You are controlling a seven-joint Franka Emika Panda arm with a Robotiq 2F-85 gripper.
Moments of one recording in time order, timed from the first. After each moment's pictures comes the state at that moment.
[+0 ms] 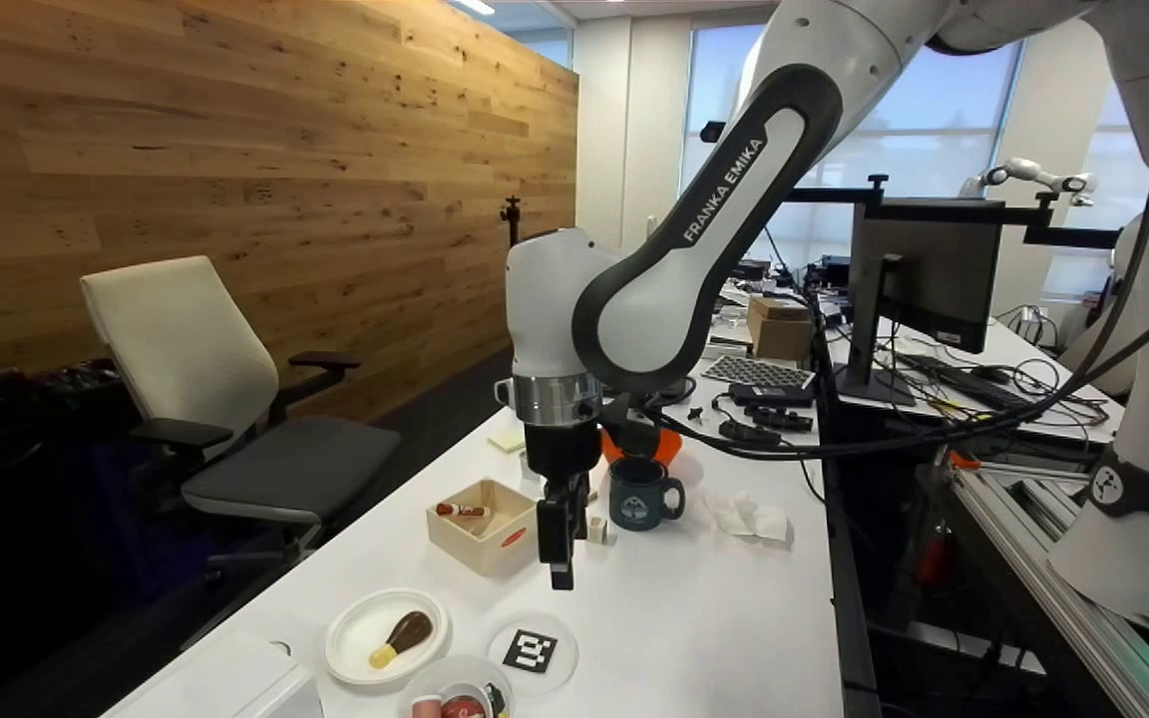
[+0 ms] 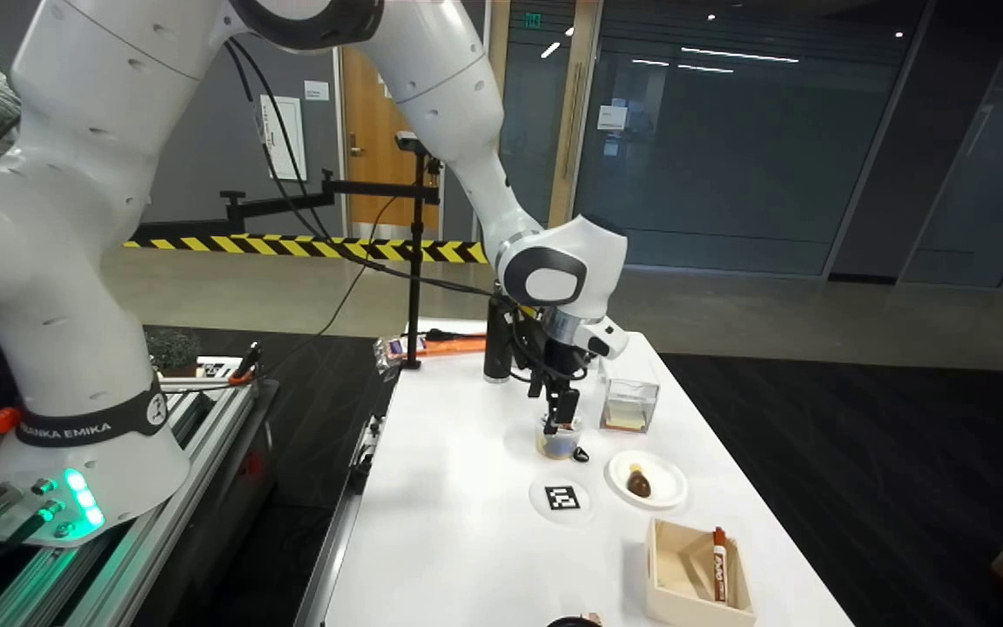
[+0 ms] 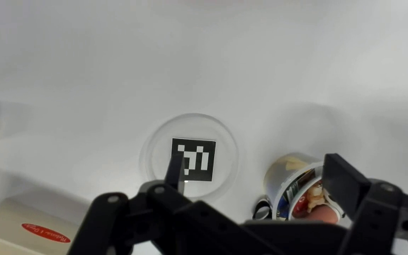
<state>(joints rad) 0.09 0.57 0.08 -1.99 0.08 2.48 0.02</state>
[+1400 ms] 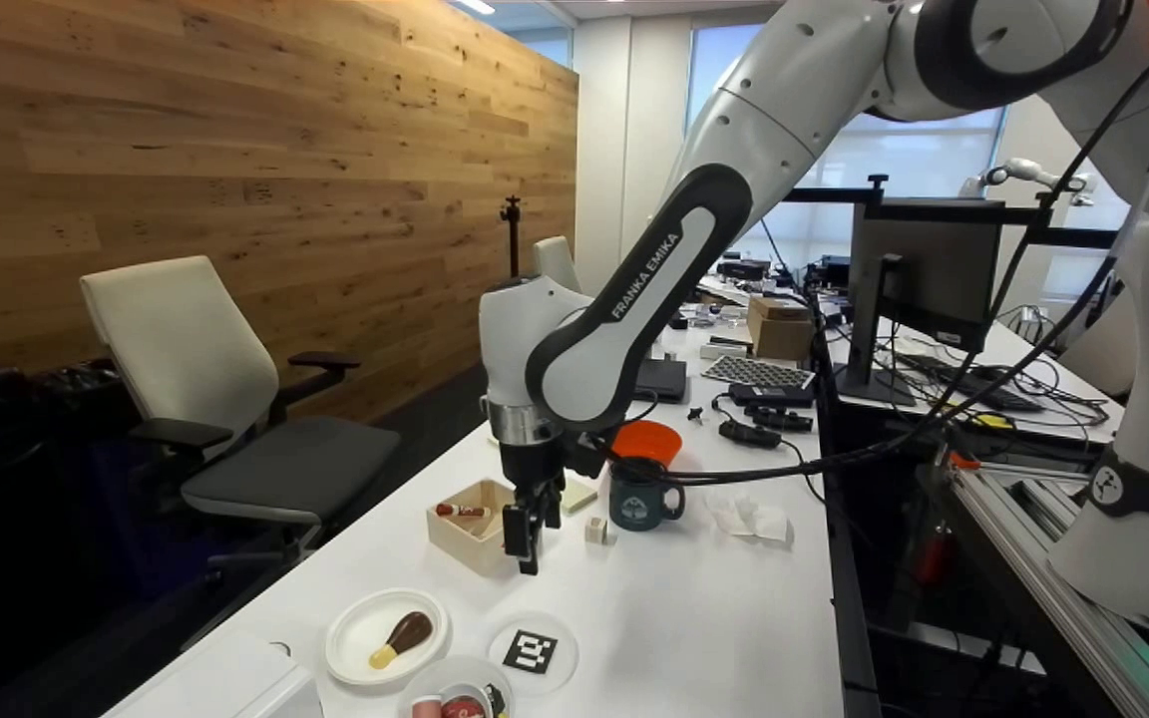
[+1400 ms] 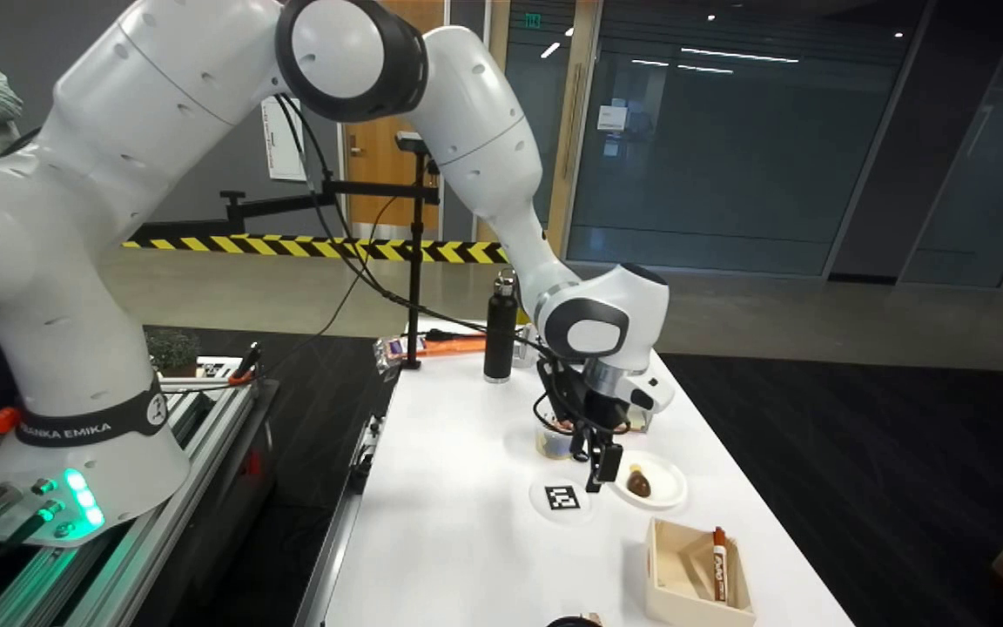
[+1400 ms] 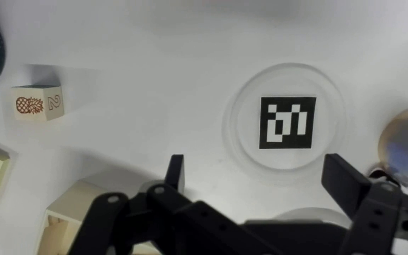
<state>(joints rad) 0.11 0.79 -0.05 -1.75 0.03 2.47 0.08</state>
